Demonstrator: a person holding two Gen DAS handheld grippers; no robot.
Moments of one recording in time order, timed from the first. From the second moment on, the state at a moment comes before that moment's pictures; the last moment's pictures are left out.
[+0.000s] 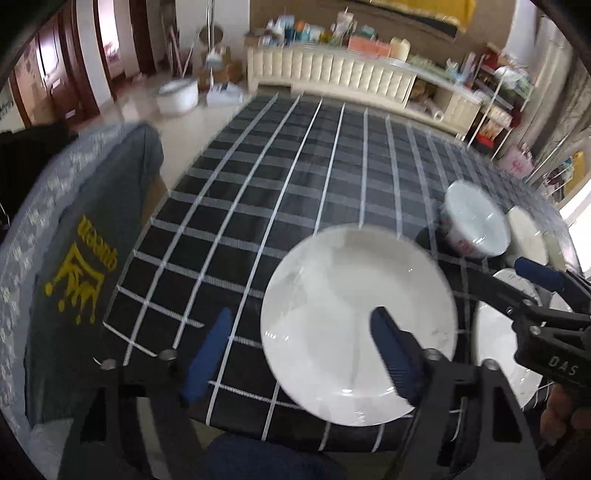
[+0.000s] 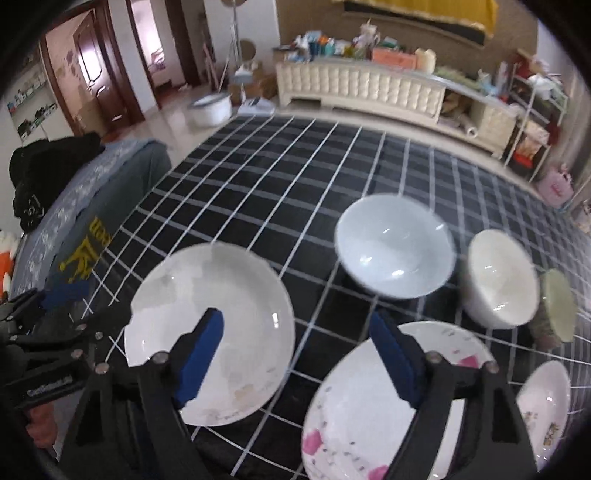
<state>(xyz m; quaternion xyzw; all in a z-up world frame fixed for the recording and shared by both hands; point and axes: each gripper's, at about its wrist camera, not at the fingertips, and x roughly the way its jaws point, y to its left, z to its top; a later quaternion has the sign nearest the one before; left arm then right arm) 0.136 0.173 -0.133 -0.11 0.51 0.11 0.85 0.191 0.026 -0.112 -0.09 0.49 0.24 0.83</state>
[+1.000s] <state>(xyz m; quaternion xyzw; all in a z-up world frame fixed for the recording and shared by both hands) 0.150 0.195 -0.192 -0.16 0.56 0.12 0.80 0.212 0.040 -0.170 -0.08 0.56 0.23 0.79</state>
